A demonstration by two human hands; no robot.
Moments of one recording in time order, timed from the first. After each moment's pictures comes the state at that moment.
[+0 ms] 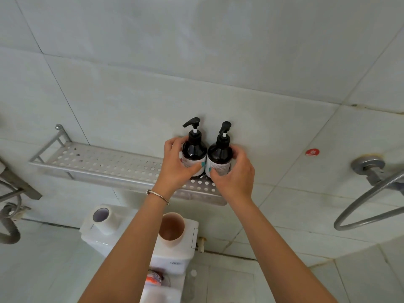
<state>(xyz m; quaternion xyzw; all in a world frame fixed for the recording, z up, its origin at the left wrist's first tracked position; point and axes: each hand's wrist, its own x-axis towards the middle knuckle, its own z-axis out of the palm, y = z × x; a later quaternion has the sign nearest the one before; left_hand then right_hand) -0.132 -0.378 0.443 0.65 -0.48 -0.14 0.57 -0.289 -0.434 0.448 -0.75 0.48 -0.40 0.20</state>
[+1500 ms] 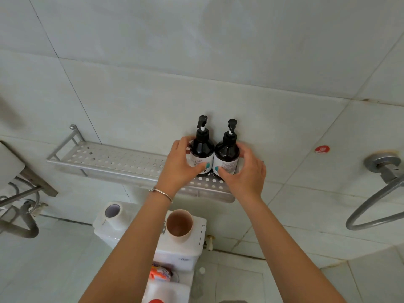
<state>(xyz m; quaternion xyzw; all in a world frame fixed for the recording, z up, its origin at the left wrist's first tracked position) -0.130 -0.363 0.458 0.71 -0.51 -0.12 0.48 -0.296 -0.431 0.450 -0.75 0.49 -0.38 0.22</state>
